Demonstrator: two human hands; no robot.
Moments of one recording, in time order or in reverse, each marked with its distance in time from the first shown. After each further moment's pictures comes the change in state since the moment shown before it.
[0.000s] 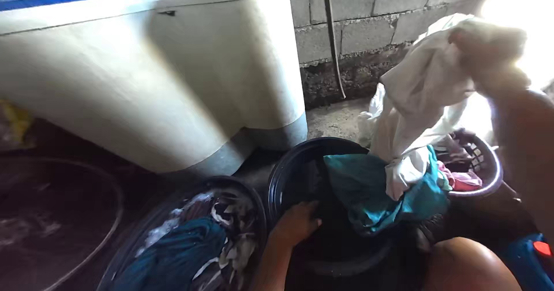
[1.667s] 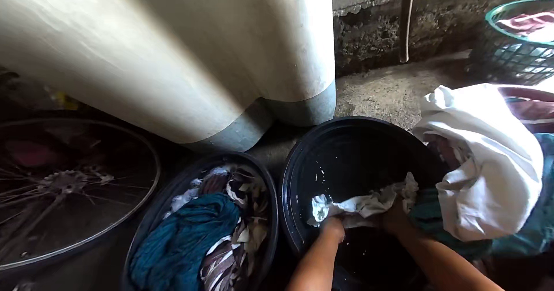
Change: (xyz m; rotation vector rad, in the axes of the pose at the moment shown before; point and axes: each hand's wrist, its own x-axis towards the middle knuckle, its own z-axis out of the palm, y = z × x) left_hand 0.173 -0.048 0.152 -0.010 -0.376 -0.488; right_hand -0.394 0.137 0.306 -0.194 -1.279 0.396
